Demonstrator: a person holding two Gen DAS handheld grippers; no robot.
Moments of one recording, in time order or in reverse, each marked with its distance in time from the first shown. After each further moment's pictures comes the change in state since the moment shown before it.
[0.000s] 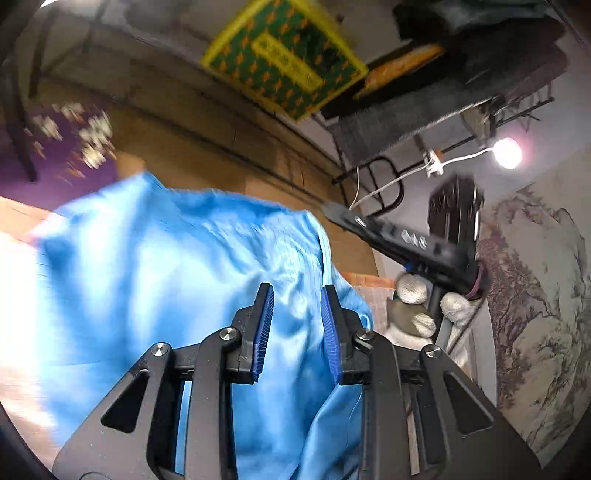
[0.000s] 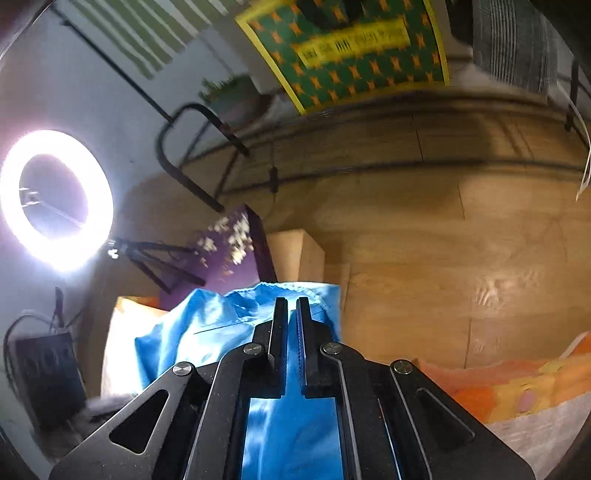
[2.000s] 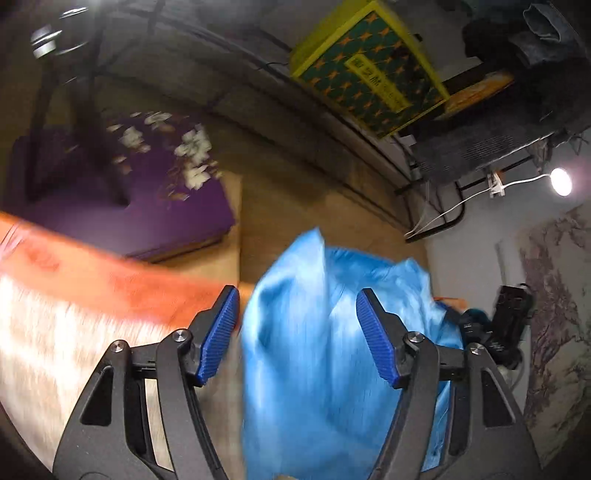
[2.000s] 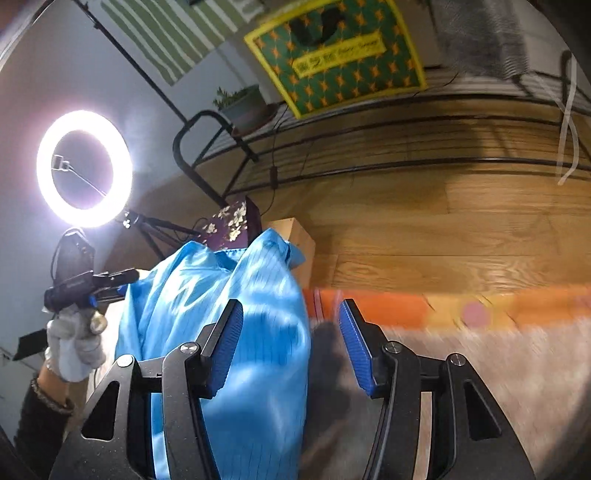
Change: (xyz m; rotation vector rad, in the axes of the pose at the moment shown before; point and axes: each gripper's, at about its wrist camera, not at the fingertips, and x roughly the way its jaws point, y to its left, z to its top) left arm -0.001 0.101 0.055 -0.078 0.045 0.179; right arm -0.026 -0.052 -0.065 -0.030 -0.043 0.058
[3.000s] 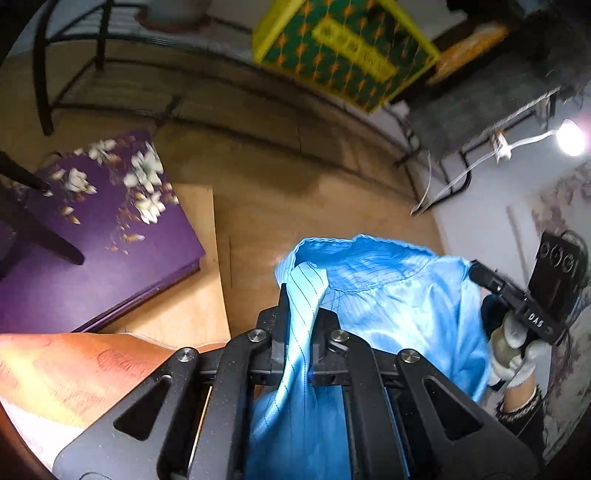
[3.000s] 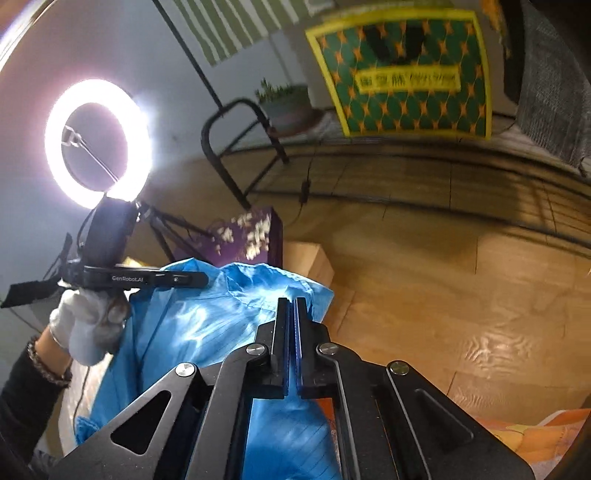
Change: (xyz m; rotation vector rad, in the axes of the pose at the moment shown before) left arm 0.040 -0.039 0.028 0.146 0.049 0.050; right arm 0.020 0.045 0.056 -0.204 -0.016 0.021
